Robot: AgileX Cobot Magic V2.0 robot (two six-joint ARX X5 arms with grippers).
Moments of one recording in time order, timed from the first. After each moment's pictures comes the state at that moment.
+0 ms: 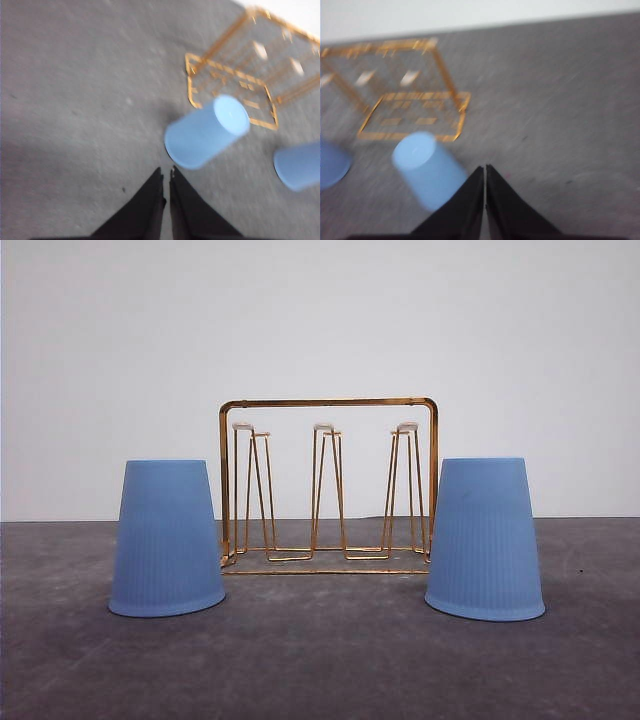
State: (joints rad) left_arx 0.02 0.41 0.68 -0.86 0.32 -0.33; right_arx 0.01 0.41 0.69 -0.72 -0.29 0.15
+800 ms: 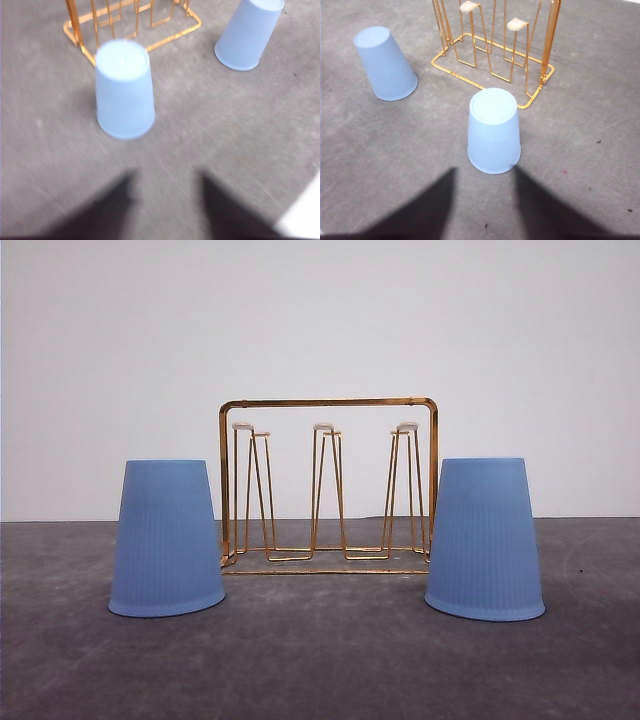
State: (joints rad) left_arx -0.33 0.53 0.69 -0.80 0.33 0.19; right_arx 0.26 0.48 0.69 -0.75 -0.34 -0.11
